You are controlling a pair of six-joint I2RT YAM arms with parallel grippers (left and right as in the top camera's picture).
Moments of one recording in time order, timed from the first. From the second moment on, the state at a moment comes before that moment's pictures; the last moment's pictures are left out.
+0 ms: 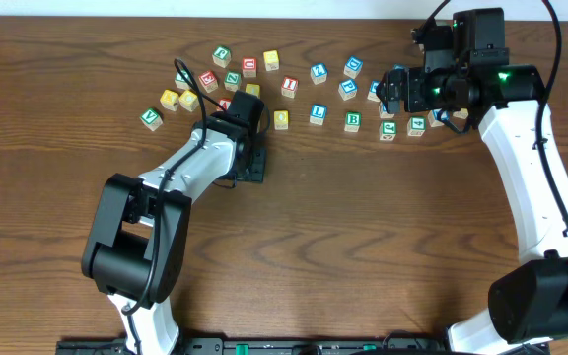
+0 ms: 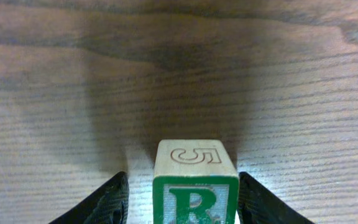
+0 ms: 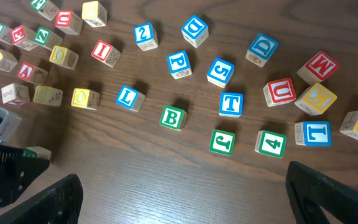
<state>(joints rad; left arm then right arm) -0.36 1.94 1.24 -0.66 0.00 -0.25 0.10 1.72 1.64 -0.88 -0.24 0.00</state>
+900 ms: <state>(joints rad) -0.25 1.44 1.30 -0.91 0.00 -0.25 0.10 1.72 1.64 -0.88 -0.24 0.00</state>
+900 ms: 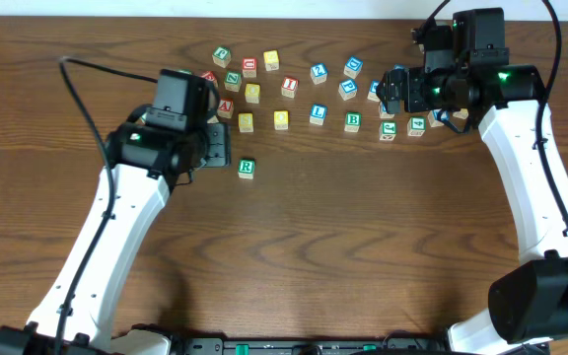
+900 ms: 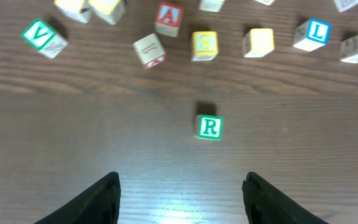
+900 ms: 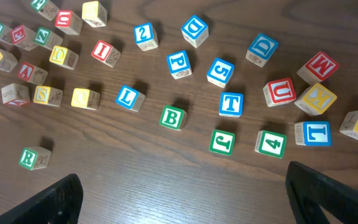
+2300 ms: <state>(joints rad) -0.20 1.44 1.32 -0.90 -0.01 -0.22 0.10 1.72 1.64 -0.87 -0.28 0.01</state>
